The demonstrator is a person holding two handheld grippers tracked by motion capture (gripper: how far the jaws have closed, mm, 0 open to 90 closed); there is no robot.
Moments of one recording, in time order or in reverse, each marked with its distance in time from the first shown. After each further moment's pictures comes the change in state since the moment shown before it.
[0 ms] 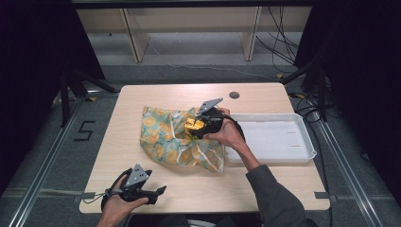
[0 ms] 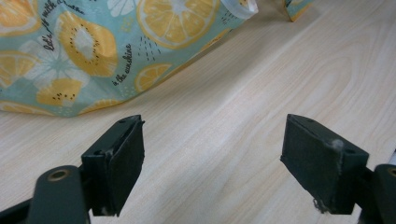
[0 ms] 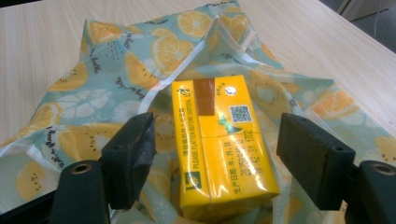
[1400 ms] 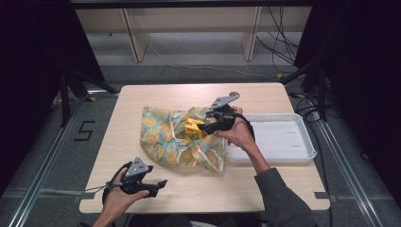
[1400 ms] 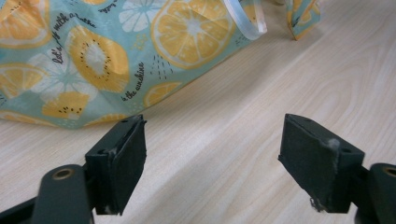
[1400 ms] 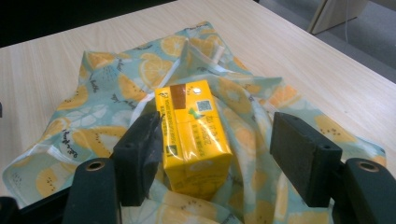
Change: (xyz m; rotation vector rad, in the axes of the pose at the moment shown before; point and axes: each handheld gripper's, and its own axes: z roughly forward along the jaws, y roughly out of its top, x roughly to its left) left arm 0.009 0.012 0.005 -0.010 -0.028 -0.084; right arm -0.006 -0.007 -0.038 -0.089 -0.038 0.087
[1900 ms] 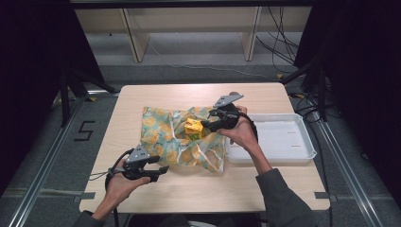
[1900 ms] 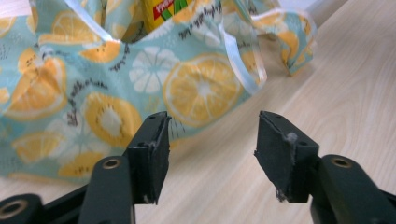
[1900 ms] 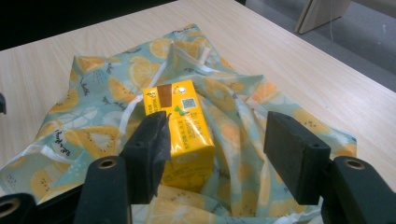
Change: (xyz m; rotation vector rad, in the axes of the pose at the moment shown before) left arm 0.014 0.029 0.003 -0.040 -0.042 0.038; right arm -0.005 0.000 -0.012 -0.007 -0.039 0.003
